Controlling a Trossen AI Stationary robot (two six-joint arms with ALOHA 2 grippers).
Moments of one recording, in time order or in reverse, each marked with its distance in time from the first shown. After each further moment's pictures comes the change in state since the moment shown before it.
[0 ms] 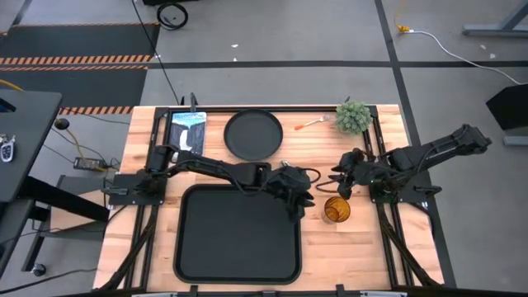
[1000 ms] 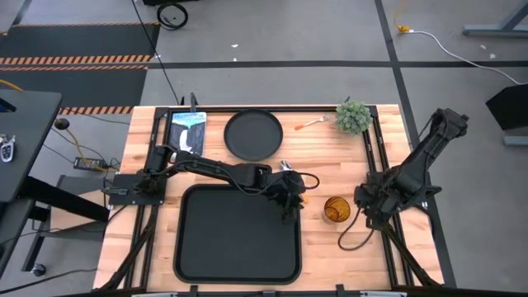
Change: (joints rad) left arm -0.010 -0.011 0.012 -0.188 -0.037 -0.005; right arm 0.543 0.218 0.106 -0.364 -0.336 0.370
